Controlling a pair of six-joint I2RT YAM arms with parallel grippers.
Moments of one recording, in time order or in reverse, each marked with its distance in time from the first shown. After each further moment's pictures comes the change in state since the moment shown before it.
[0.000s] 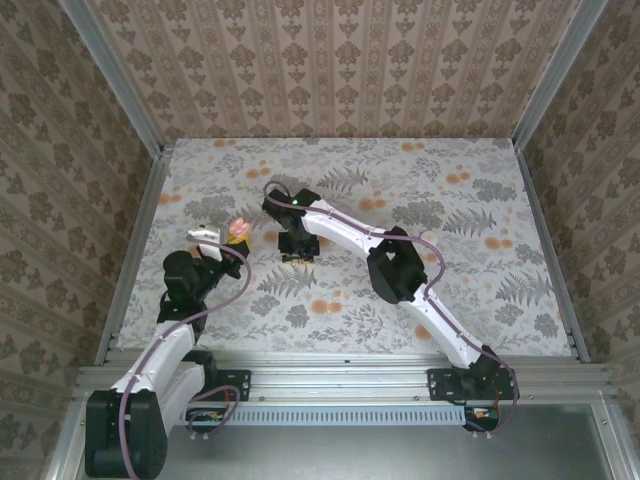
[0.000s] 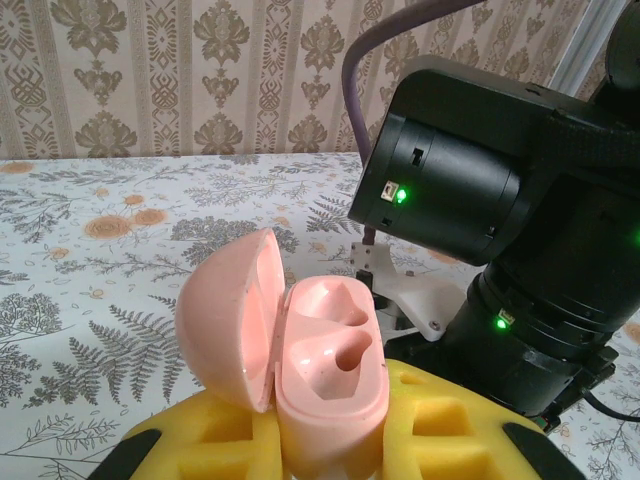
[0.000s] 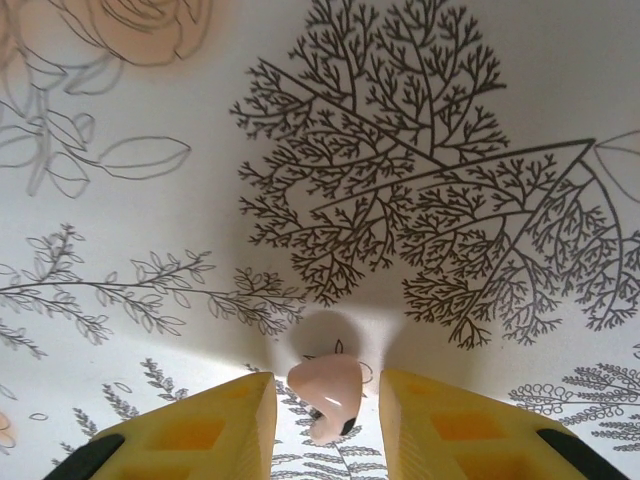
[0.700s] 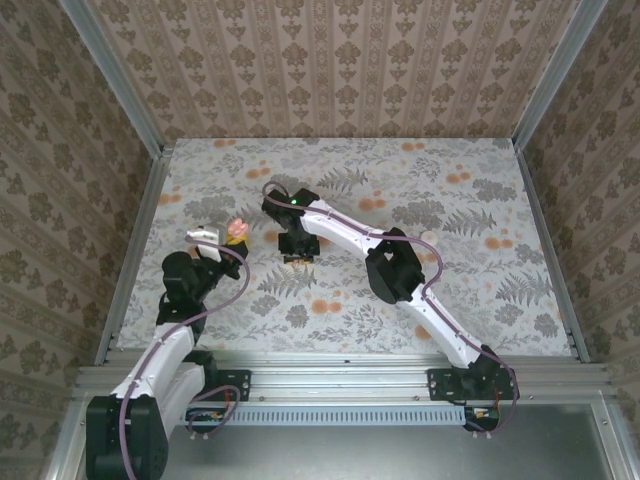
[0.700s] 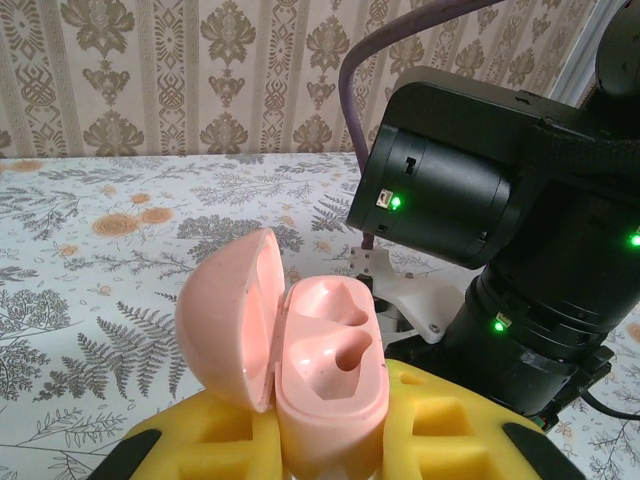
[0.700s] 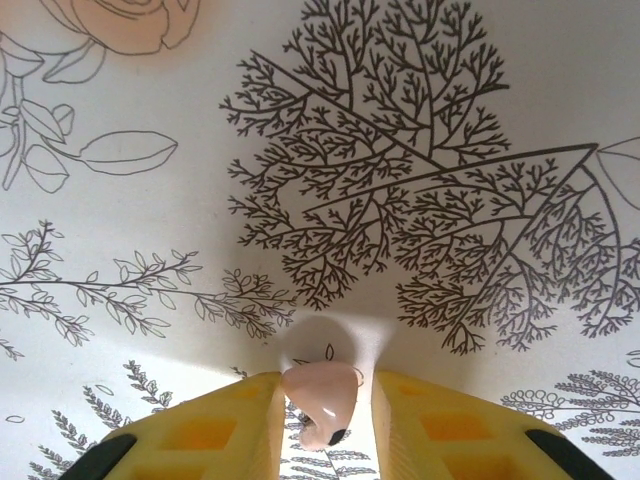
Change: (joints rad) left arm 0.004 -0.029 0.000 -0.034 -0.007 0.000; right arm 0.000 0.030 0.048 -0.039 0.005 -0.027
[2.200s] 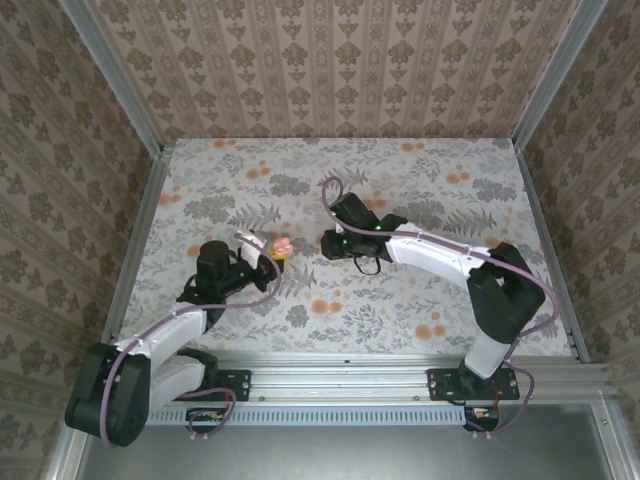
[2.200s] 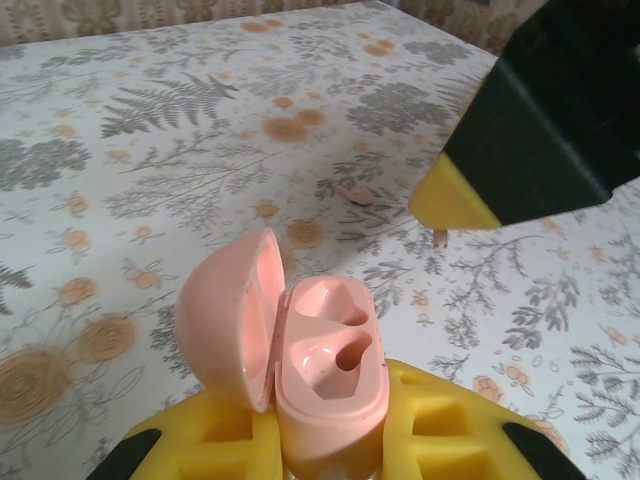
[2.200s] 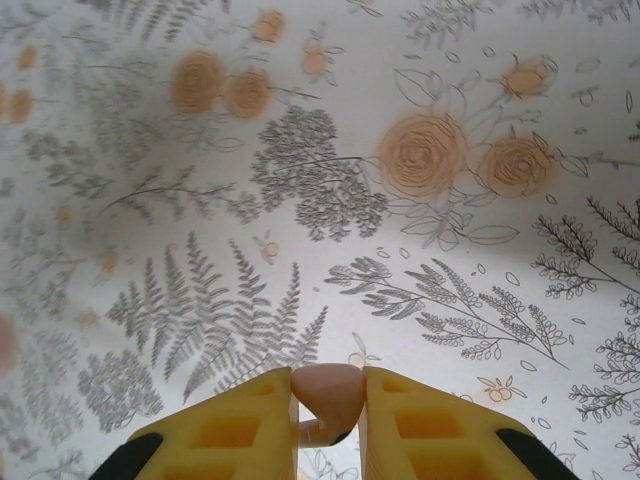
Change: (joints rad) left arm -0.283 0.241 0.085 -0.070 0.082 0.153; right arm -0.095 -0.914 -1.218 0.867 0.013 -0.232
